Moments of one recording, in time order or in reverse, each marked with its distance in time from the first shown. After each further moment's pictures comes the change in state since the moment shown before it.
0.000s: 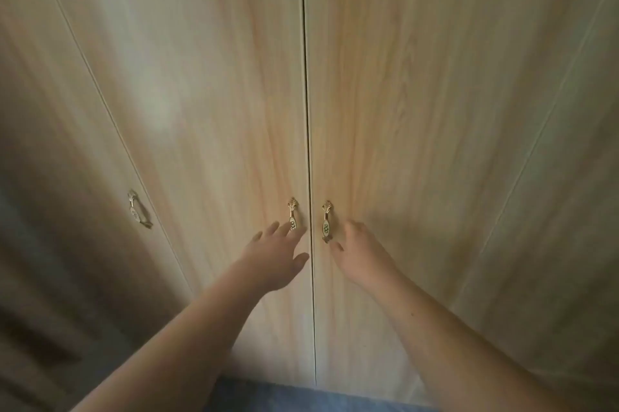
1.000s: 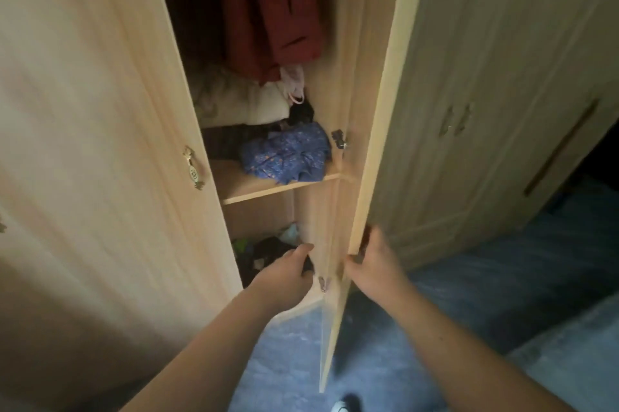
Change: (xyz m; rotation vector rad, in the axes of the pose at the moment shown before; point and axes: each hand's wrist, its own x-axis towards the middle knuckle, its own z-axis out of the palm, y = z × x) left_hand -0.124 0.133 0.094 -0.495 -0.331 0.365; right_hand -0.280 0.049 -0.024 0.326 0.340 0.523
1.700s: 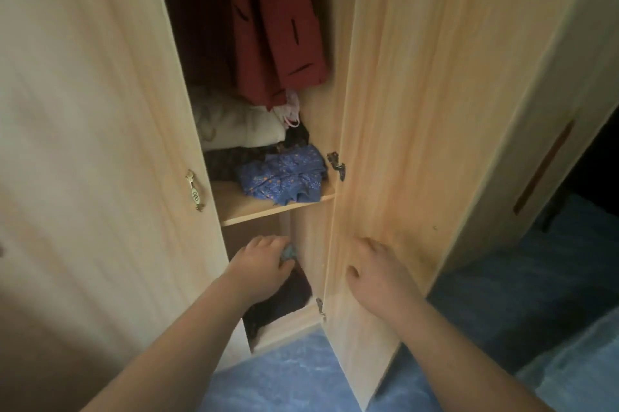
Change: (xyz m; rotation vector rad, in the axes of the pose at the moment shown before) left_hand -0.002 -0.011 -0.070 0.323 0.197 0.060; right_hand -0.009 -0.037 -0.020 -0.585 -0.052 -0.118
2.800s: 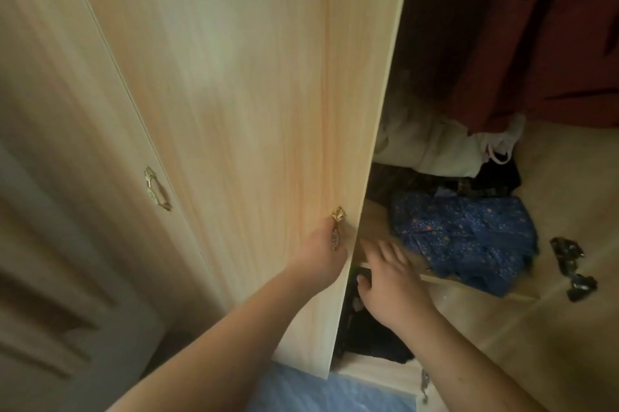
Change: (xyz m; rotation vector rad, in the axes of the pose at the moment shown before) left_hand 0.098 -0.171 -0.034 -0.586 0.351 -0.618; right_hand 0.243 -0.186 0.126 -0.102 -0.209 -0.599
